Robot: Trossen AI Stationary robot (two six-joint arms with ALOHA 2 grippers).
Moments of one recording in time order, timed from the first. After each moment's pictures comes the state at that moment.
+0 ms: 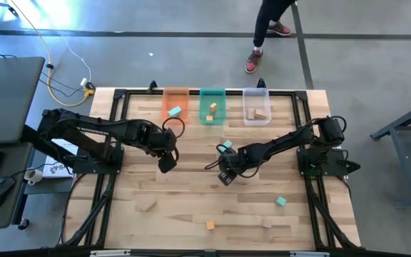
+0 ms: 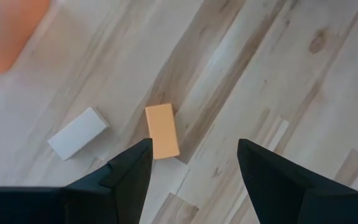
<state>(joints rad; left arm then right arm) 0.05 1.33 1.08 -0.98 -0.12 -0.61 0.15 1.82 1.05 -0.46 0.04 0.91</state>
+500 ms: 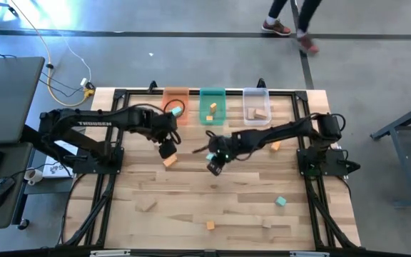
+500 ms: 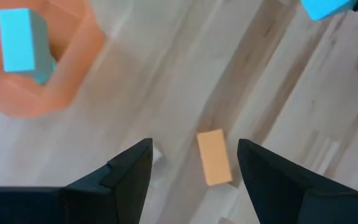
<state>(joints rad) 0.26 1.33 1.08 -0.96 -0.10 -0.35 0.02 1.82 1.24 -0.45 -0.04 0.65</state>
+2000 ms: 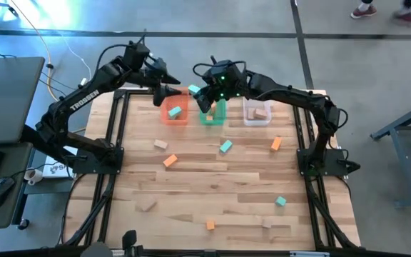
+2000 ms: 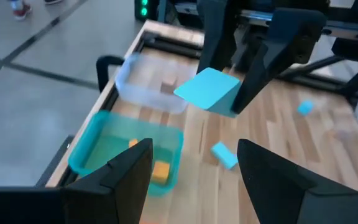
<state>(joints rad) 0.92 1.33 1.32 -0.61 0.64 0.23 -0.35 1.82 1.82 -0.54 -0.07 0.29</state>
